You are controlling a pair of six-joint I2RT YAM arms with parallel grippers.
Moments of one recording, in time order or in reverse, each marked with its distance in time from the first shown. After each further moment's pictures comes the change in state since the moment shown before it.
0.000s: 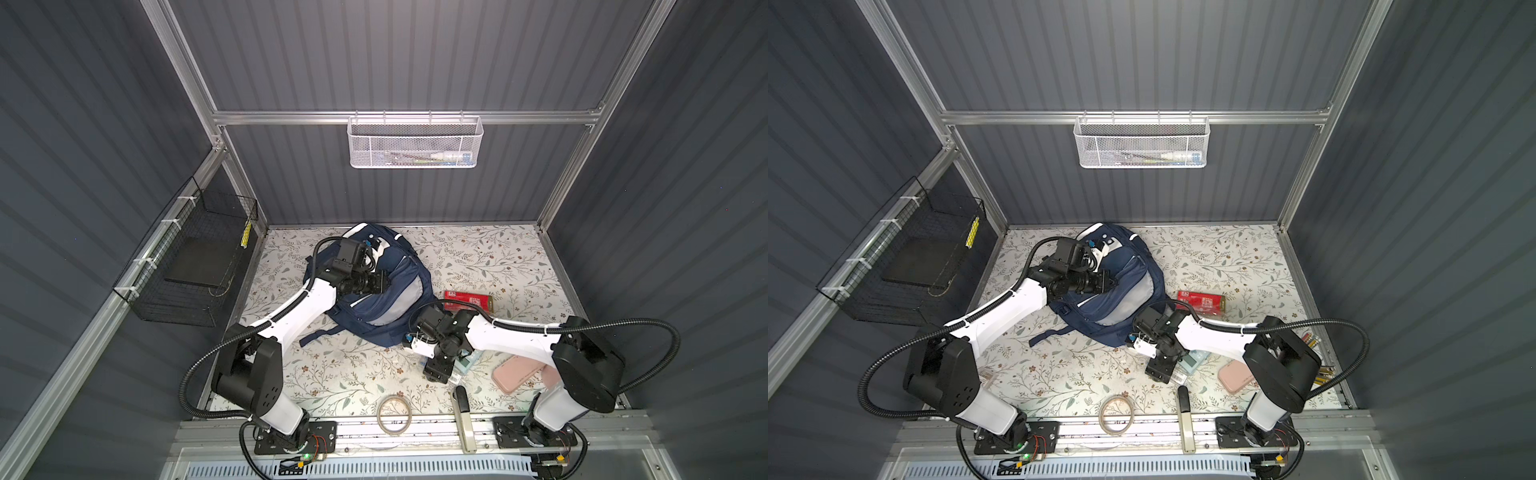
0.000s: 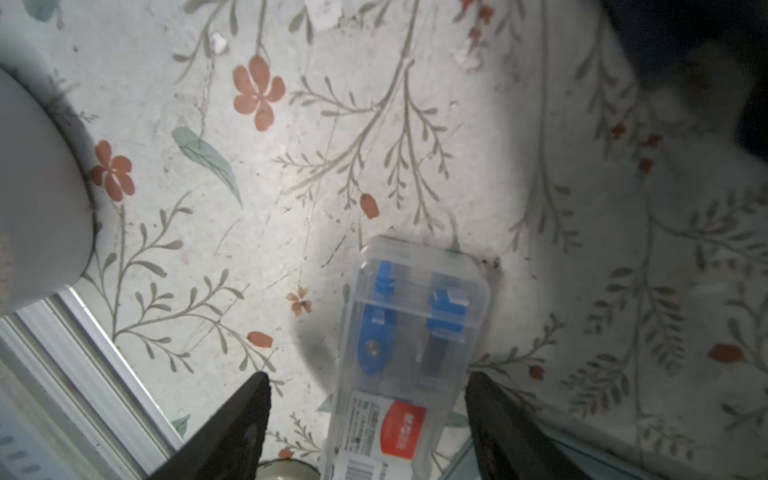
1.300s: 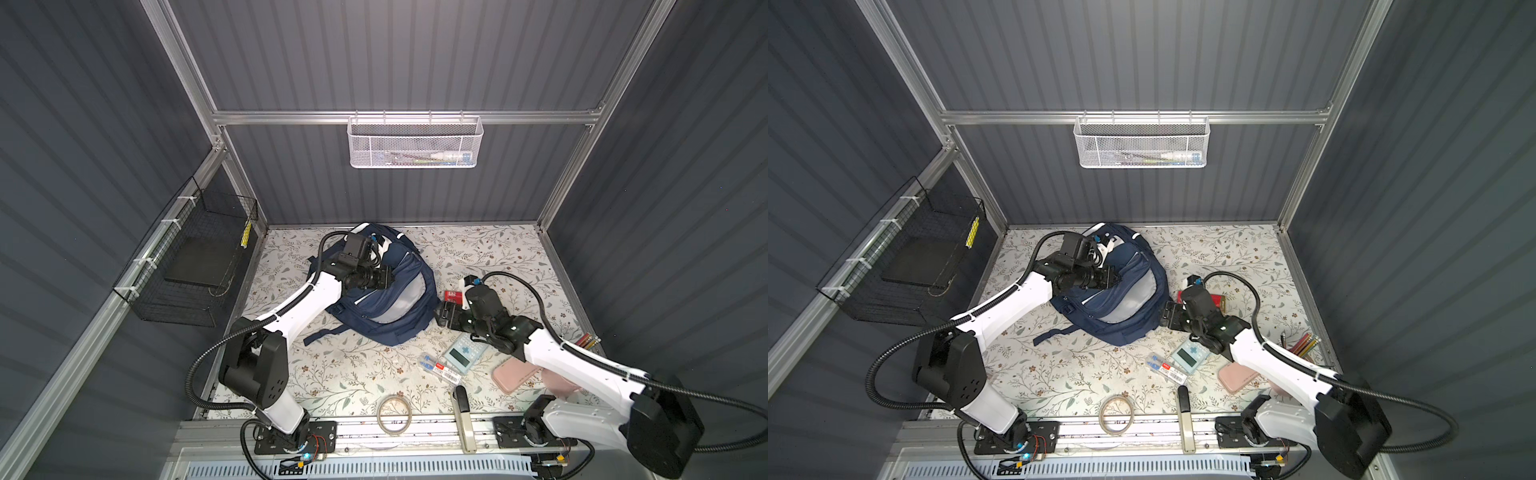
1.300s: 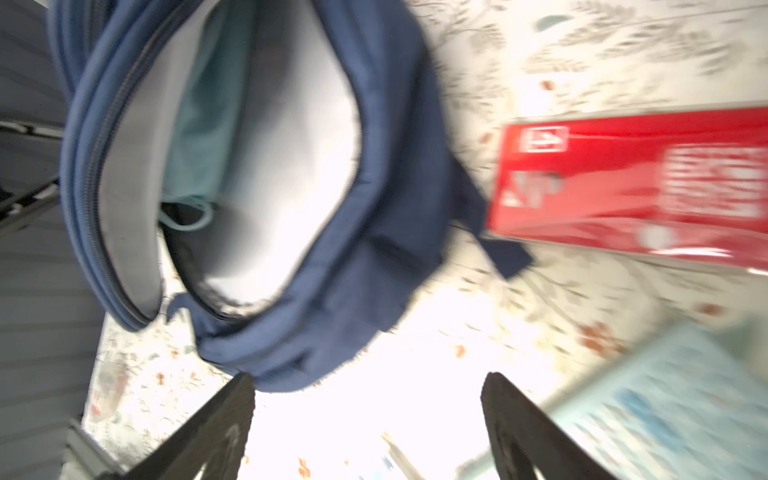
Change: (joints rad) left arm -0.022 0.044 0.071 -0.050 -0.059 0.029; right arm -0.313 -0.505 -0.271 0.462 0.116 0.978
